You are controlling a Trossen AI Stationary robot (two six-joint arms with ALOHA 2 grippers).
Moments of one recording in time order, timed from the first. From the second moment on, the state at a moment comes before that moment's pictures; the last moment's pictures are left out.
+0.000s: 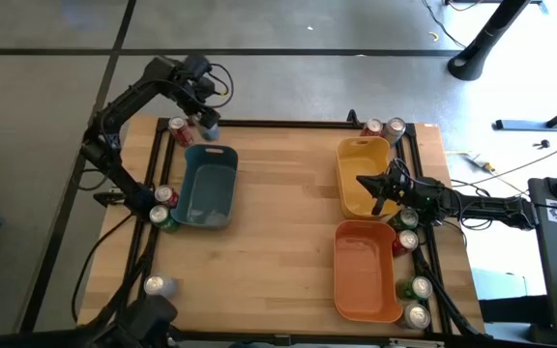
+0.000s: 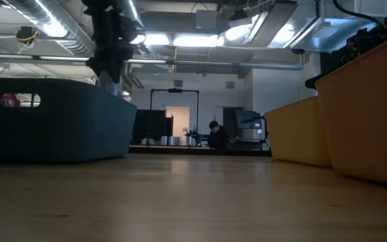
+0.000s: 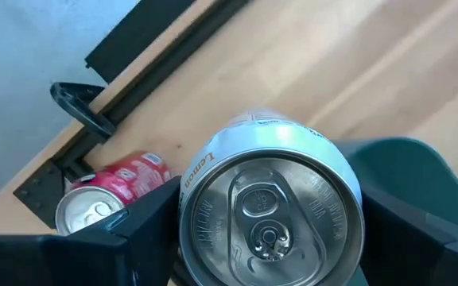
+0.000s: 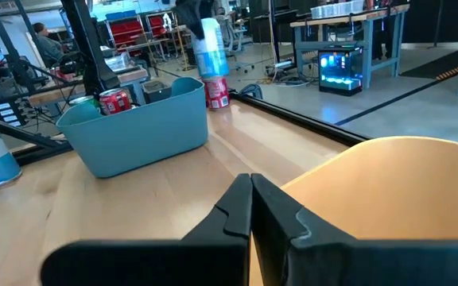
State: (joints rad) left arm 0.95 1.60 1.64 -1.38 0.01 0.10; right arm -0.09 0.14 0.02 0.03 0.31 0.21
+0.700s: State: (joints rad) left arm 0.61 1.56 1.71 -1.53 0.04 -0.03; right arm -0.09 0.14 0.02 0.03 0.31 0.19
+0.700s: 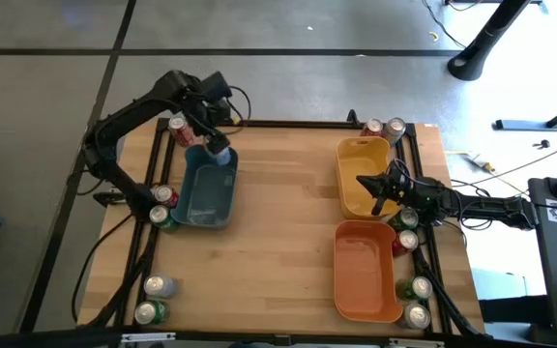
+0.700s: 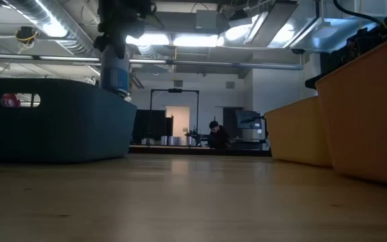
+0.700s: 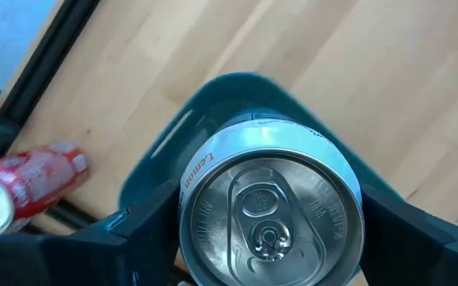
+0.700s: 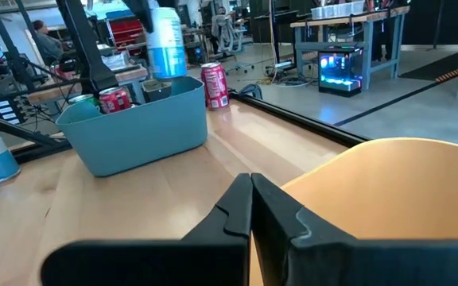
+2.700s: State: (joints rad) left arm 0.61 1.28 0.90 -1.00 -0.25 -0.29; right arm -0.09 0.14 0.02 0.06 0.36 0.16
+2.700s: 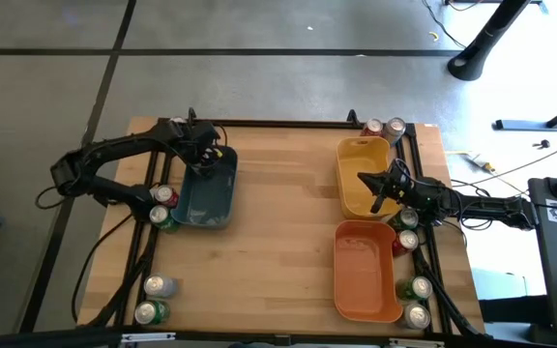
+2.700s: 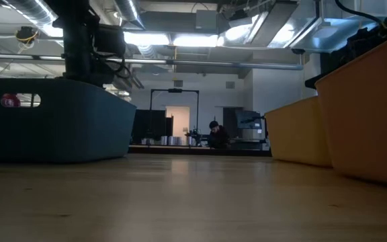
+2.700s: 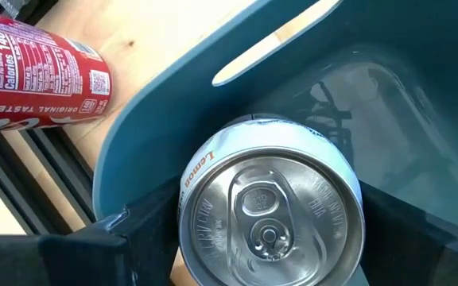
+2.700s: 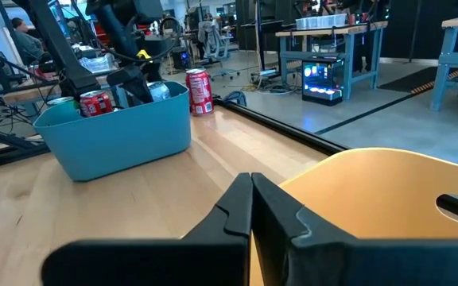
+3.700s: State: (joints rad) left arm 0.61 1.28 1.08 -1.17 -0.28 -0.16; right arm -0.09 0.14 0.02 0.05 0.36 0.16
